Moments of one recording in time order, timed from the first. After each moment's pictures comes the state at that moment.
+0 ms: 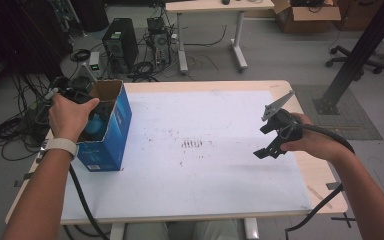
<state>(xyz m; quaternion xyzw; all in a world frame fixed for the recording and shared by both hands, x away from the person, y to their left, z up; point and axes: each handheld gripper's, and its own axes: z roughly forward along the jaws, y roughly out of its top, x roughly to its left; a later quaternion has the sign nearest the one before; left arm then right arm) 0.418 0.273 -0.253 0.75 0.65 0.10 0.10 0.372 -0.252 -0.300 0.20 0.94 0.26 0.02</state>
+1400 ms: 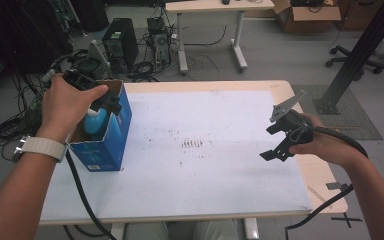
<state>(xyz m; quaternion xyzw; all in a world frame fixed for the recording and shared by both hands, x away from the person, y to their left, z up) 0.376 0.211 -0.171 0.81 0.57 0.07 0.12 0.353 -0.263 -0.282 0.20 0.94 0.27 0.04</state>
